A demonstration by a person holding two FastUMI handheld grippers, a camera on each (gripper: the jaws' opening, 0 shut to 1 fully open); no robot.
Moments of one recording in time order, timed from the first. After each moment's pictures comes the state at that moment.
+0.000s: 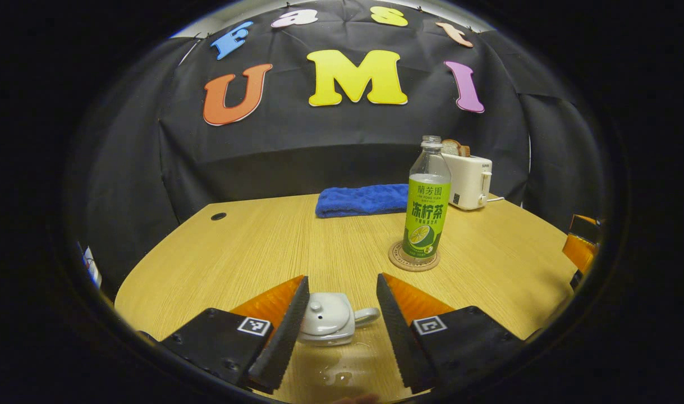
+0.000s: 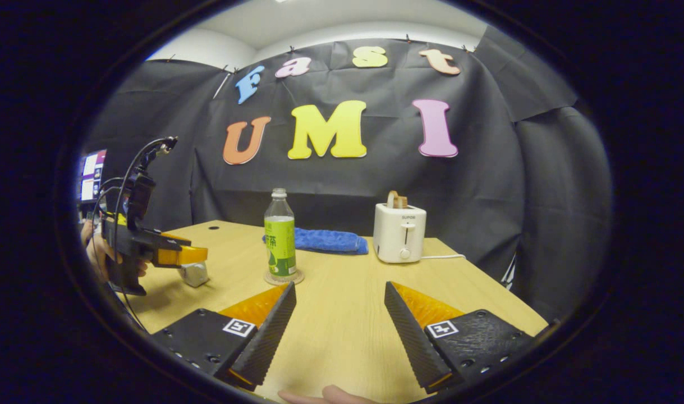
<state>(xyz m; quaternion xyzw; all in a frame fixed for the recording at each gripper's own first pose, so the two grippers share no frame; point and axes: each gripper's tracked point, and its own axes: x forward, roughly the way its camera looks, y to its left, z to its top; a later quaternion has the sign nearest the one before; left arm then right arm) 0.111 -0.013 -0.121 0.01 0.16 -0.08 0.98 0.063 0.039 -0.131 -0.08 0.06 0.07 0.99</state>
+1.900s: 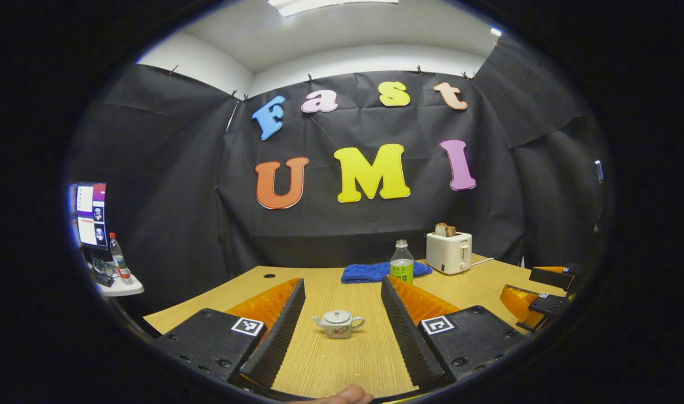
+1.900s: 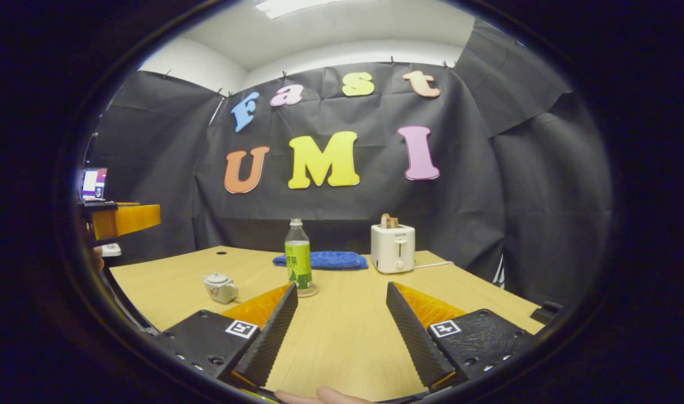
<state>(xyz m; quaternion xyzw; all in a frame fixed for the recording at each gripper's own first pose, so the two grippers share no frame) -0.055 -0.007 0.002 0.00 -0.04 -0.01 1.00 -0.011 0.074 -0.118 -0.03 0.01 0.07 1.00</state>
